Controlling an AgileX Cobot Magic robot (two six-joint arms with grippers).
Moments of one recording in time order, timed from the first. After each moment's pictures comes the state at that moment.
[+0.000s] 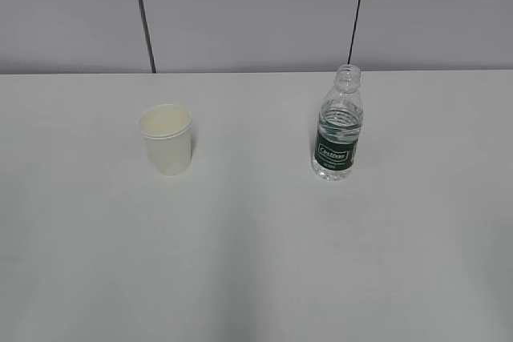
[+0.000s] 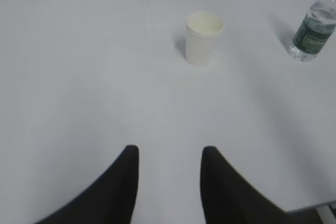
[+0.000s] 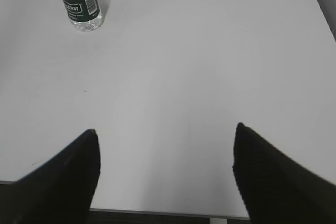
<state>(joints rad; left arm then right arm) -0.13 -0.02 -0.53 -0.05 1.09 0.00 -0.02 -0.02 -0.50 0.02 1.14 -0.06</state>
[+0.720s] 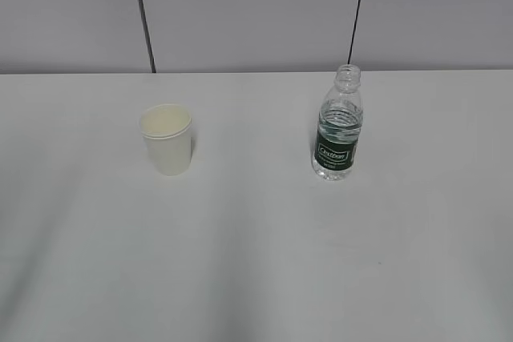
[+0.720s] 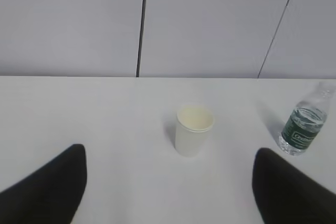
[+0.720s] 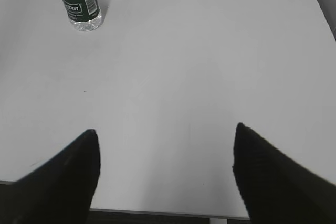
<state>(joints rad) -0.13 0.24 -0.55 -0.11 0.63 0.00 -0.02 -0.02 -0.50 0.02 1.14 -0.06</state>
